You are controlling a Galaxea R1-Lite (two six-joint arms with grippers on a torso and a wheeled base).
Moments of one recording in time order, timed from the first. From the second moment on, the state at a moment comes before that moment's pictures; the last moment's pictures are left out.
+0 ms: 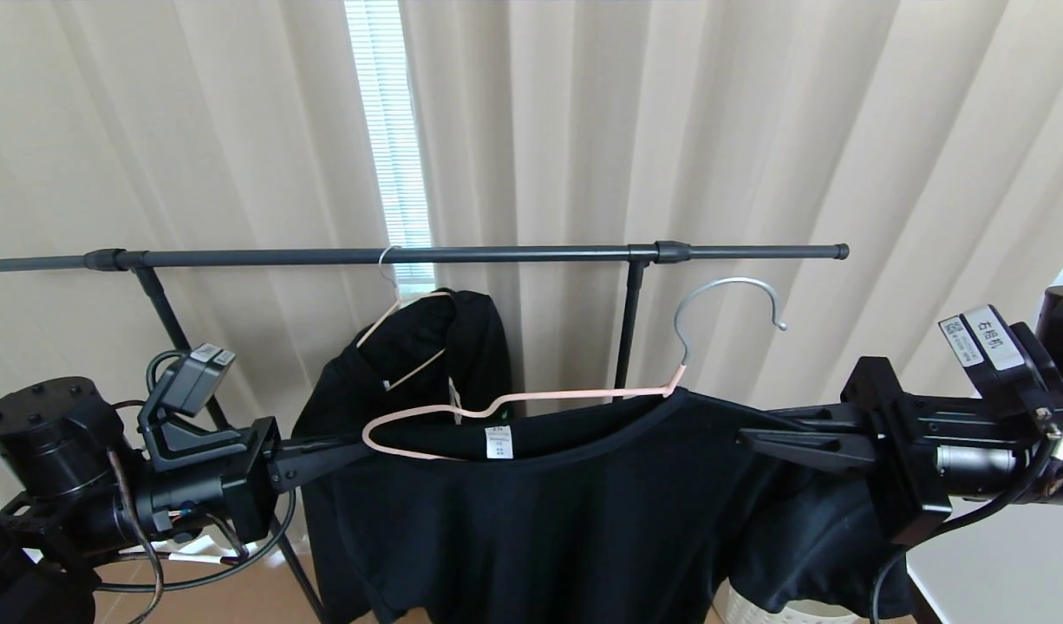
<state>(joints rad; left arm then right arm) -0.01 1.87 -0.26 -1.57 -1.15 -0.26 0.23 1.50 -0.55 -0.66 1.03 -0.41</state>
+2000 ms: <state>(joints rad) -0.02 1.77 -0.23 -1.57 -1.15 -0.27 0.25 1.57 -0.54 -0.74 0.91 -0.45</state>
